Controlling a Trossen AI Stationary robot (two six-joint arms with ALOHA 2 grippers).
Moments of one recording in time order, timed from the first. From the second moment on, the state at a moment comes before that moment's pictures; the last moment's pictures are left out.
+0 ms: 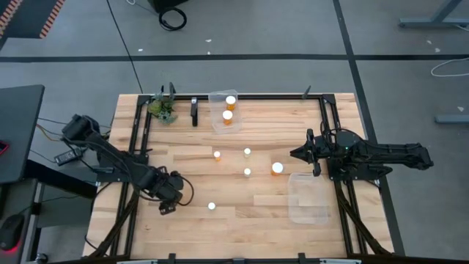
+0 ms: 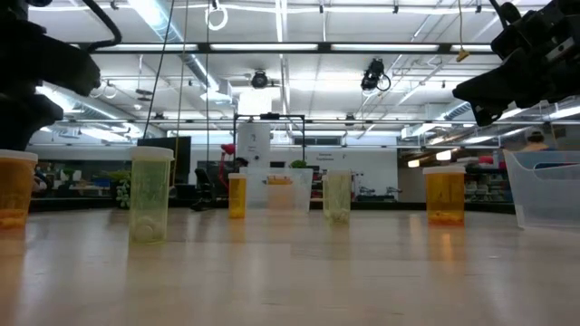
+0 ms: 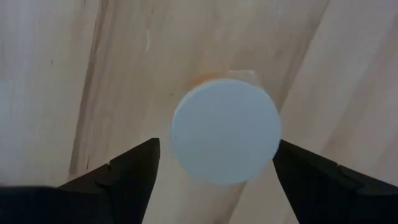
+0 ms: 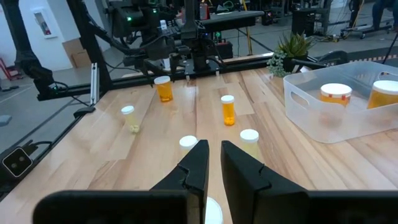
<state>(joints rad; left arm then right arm) -0.60 1.34 0.75 -0.85 -0.06 -0.90 -0.10 0.15 0.08 -0.06 -0.11 0.13</state>
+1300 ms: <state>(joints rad) -0.50 1.41 0.80 -0.81 -0.05 -0.77 -0.10 0.15 0.08 -0.06 -0.11 0.13</state>
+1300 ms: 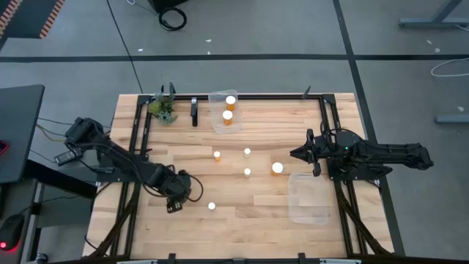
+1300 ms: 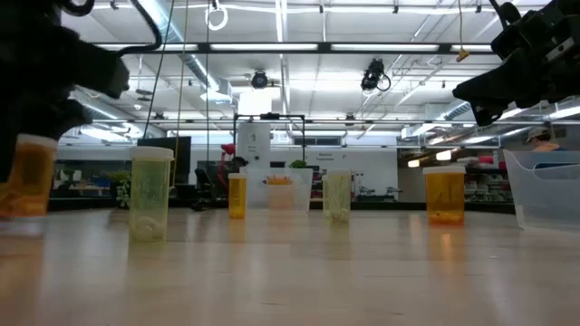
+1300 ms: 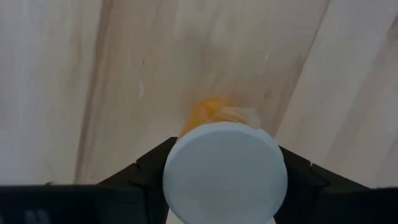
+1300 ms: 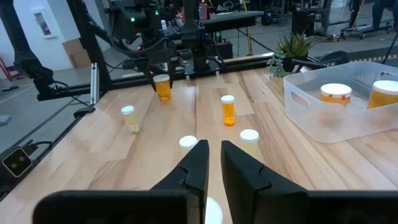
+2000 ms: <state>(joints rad) -0.17 1.41 1.02 -0.89 -0.06 -0.32 -0.10 0.15 0.08 -0.06 -0.11 0.13</state>
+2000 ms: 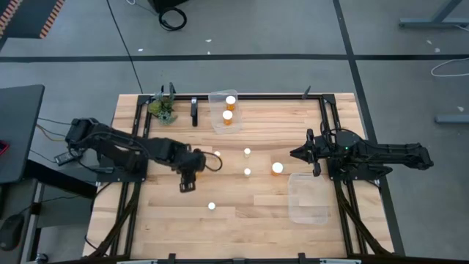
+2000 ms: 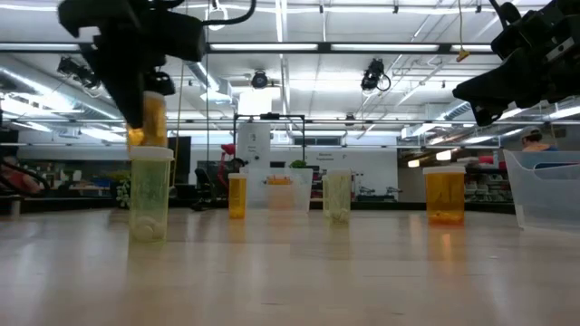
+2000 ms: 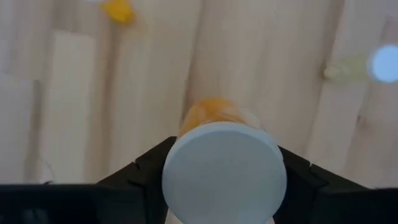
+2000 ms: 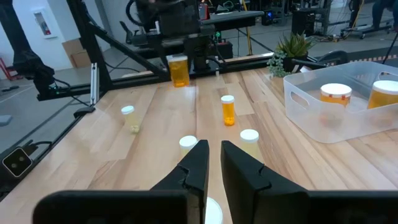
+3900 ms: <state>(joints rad) 0.39 1.43 1.06 -0.03 -0.09 0.42 -0.10 0.15 0.08 -0.06 -0.11 0.13</state>
